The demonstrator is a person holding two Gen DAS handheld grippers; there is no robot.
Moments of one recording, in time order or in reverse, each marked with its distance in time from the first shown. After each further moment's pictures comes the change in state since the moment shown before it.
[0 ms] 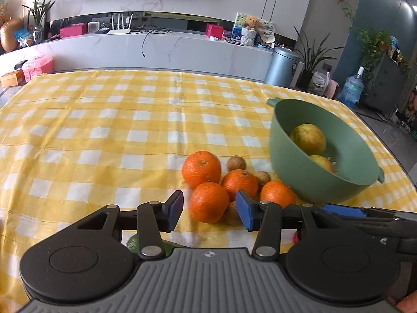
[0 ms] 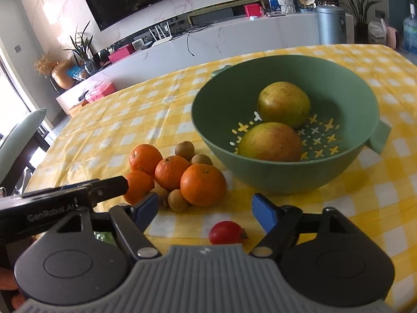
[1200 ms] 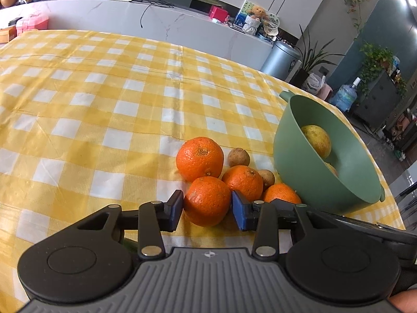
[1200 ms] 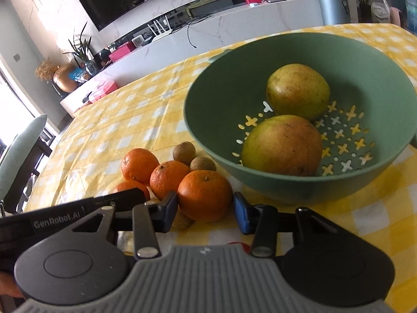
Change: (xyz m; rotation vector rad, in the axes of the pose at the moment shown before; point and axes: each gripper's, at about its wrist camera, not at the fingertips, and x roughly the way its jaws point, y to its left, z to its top) left arm 0.036 0.023 0.004 -0.144 0.088 -0.104; right arm 0.042 -0.008 0.009 0.053 0.038 0.050
